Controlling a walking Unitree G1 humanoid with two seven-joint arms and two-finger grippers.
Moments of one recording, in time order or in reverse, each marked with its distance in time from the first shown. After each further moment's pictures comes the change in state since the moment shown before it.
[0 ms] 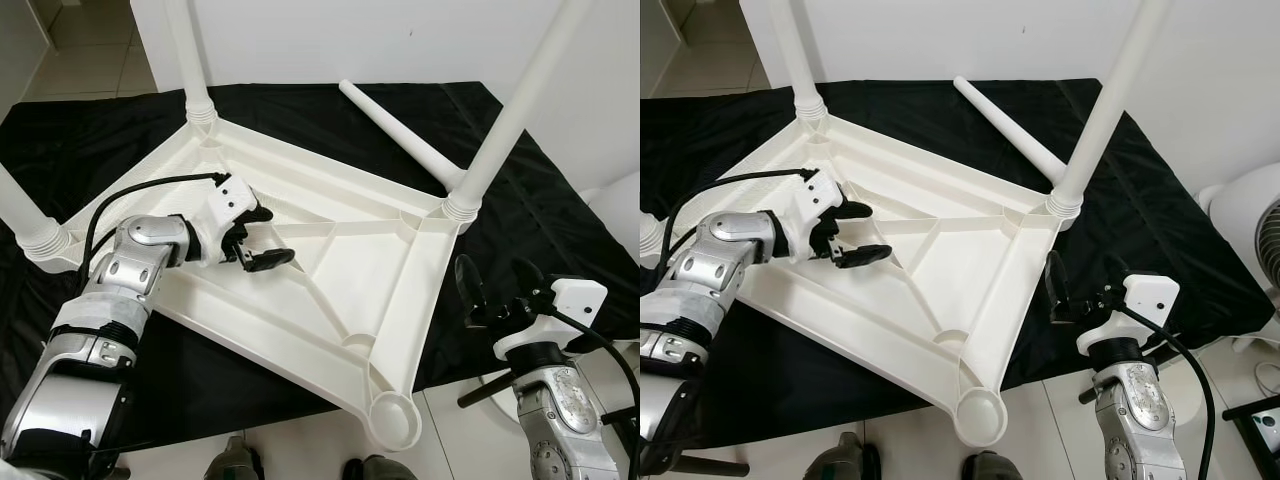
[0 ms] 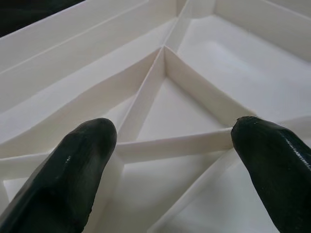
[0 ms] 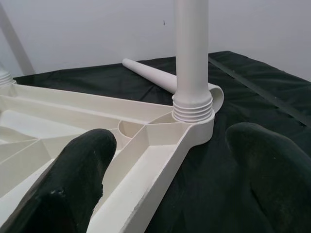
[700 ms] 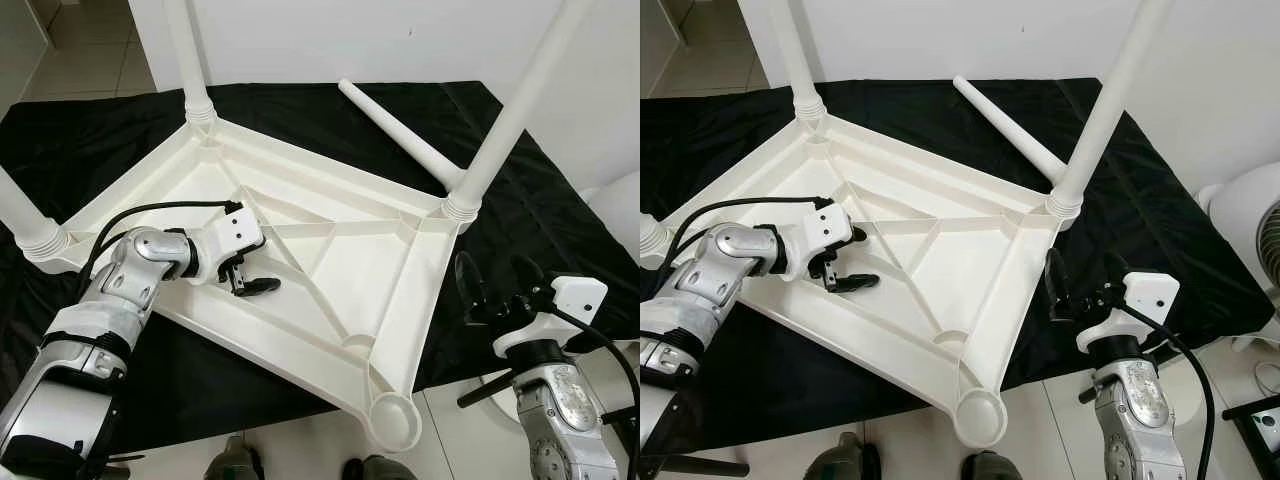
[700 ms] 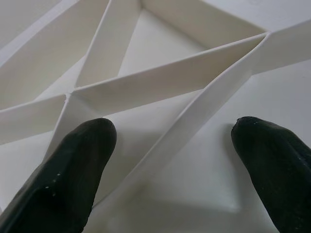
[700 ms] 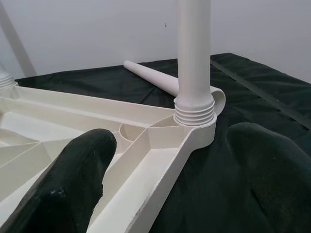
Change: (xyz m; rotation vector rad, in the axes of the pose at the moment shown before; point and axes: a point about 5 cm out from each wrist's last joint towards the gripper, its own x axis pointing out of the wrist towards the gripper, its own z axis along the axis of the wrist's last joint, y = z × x) left arm 0.003 -0.014 -0.020 0.117 0.178 -0.084; right arm 0.002 0.000 0.001 0.000 -0.006 0.003
